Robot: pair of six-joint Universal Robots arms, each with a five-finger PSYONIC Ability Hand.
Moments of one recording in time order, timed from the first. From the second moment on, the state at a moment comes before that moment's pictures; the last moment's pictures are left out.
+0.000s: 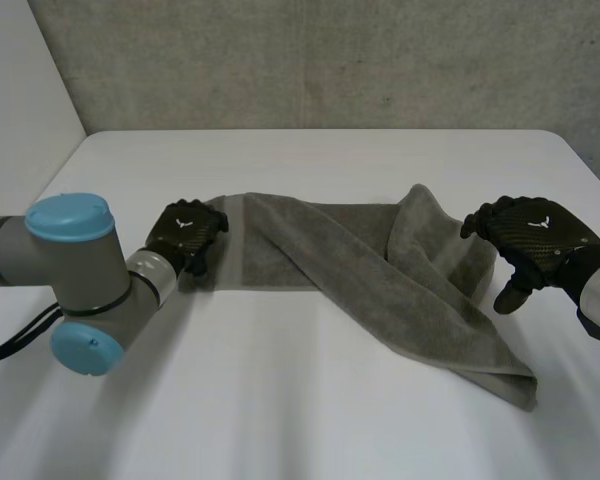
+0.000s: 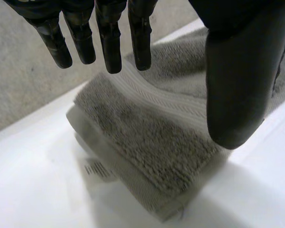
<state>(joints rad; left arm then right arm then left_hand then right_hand) 4.36 -2.28 -1.39 3.39 -1.41 3.40 1.61 -1.47 1.79 0.04 1.09 2.67 0.42 0.43 0.23 0.23 0.27 0.41 0.40 0.22 0.25 0.18</state>
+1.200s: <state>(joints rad) 4.37 -2.37 -1.24 3.24 -1.41 3.44 1.60 -1.44 1.81 0.03 1.09 2.66 0.66 0.66 0.23 0.23 0.49 0.40 0.40 0.22 0.25 0.18</state>
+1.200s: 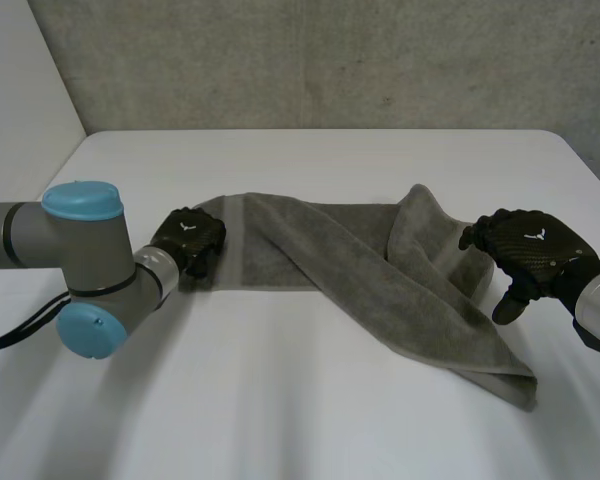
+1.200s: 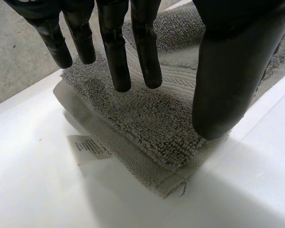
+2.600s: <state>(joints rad) 4.39 -2.38 -1.22 3.21 -1.41 3.44 1.60 -1.43 1.83 0.02 1.09 2.66 0.72 0.71 0.23 0.23 0.54 0.40 0.40 0.22 0.25 0.18</state>
